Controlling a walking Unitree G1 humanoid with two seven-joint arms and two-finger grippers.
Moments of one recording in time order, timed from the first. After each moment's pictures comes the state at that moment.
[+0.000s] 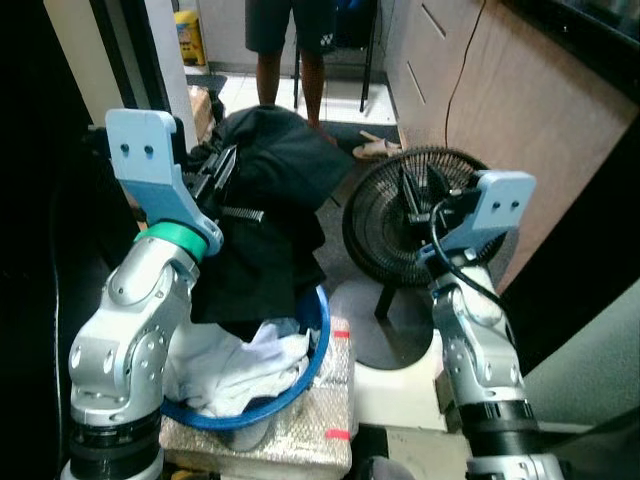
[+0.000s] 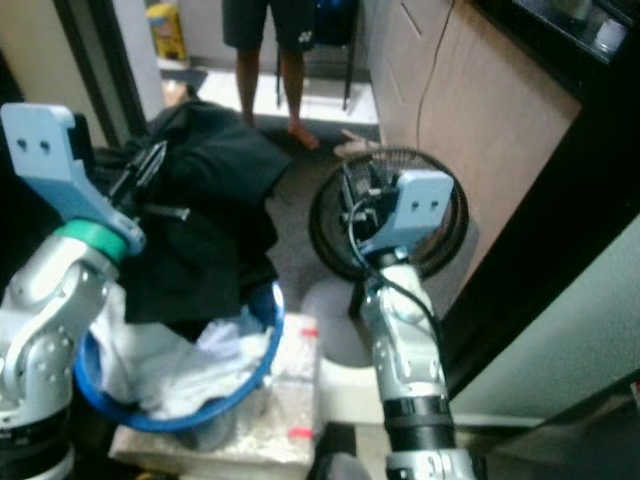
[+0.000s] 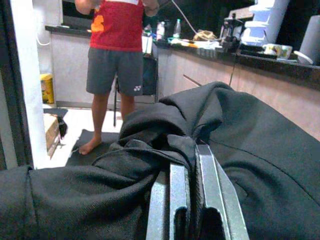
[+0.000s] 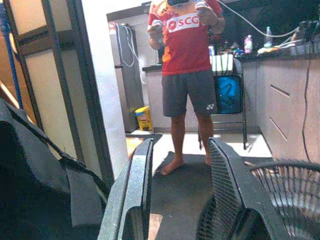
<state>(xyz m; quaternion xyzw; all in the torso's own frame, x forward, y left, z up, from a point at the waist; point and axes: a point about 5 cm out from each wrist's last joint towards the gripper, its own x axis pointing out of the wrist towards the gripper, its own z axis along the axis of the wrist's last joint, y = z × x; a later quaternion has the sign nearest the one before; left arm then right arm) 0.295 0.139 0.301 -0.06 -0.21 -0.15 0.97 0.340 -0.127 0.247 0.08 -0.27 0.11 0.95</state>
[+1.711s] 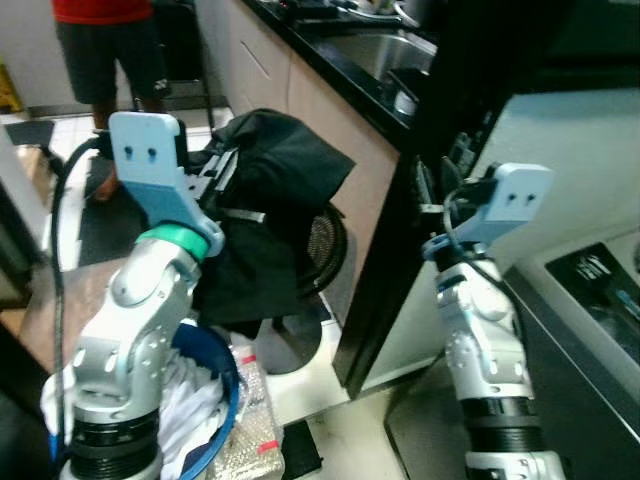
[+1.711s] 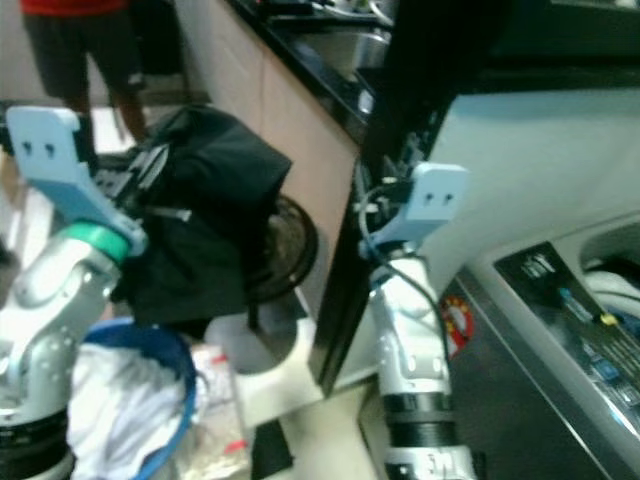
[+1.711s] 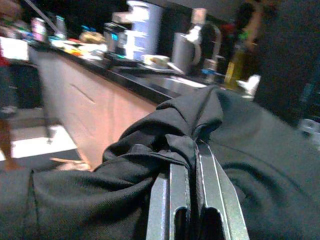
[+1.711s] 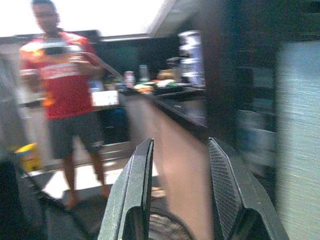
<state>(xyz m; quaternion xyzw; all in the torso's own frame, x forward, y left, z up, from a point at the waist) 0.299 0.143 0.297 -0.06 -0.20 -0.14 0.97 0.340 -0.130 0.256 0.10 -0.28 0.09 0.95</state>
